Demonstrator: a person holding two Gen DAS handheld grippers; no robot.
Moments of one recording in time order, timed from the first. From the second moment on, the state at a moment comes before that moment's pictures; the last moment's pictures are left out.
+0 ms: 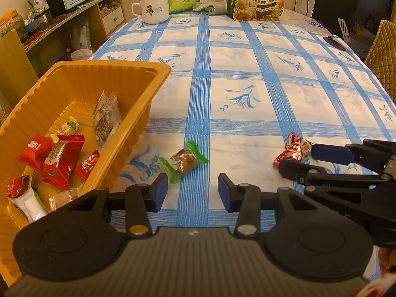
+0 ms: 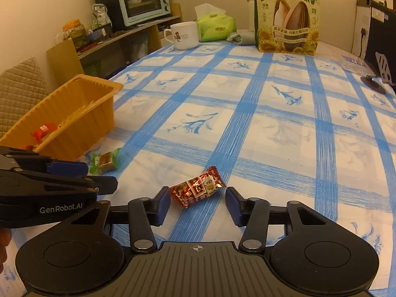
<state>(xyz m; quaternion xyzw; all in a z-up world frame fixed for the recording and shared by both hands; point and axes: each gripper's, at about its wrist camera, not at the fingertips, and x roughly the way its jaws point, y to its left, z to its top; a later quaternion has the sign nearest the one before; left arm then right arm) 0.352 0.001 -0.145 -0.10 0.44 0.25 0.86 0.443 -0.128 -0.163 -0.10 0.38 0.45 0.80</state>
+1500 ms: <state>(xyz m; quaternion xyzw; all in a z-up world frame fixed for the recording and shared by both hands) 0.405 0.004 -0.152 -0.08 0.43 0.20 0.88 0.488 -0.196 -0.151 -0.01 0.42 0.35 0.84</state>
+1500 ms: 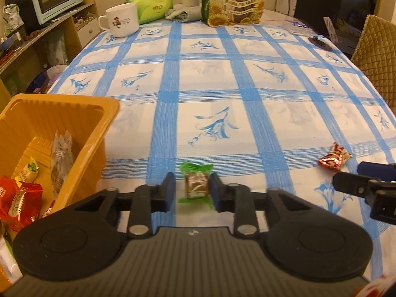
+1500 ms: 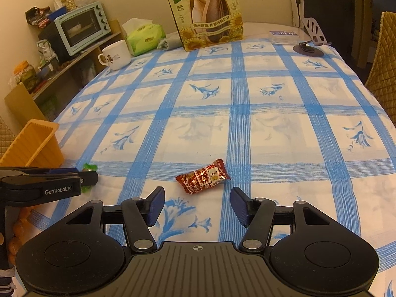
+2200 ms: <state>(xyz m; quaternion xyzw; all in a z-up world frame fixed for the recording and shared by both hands) 0.388 0.002 -0.150 -0.09 0.44 0.20 0.87 0.500 -0.162 -0.158 -0.03 0.41 0.35 0.84</state>
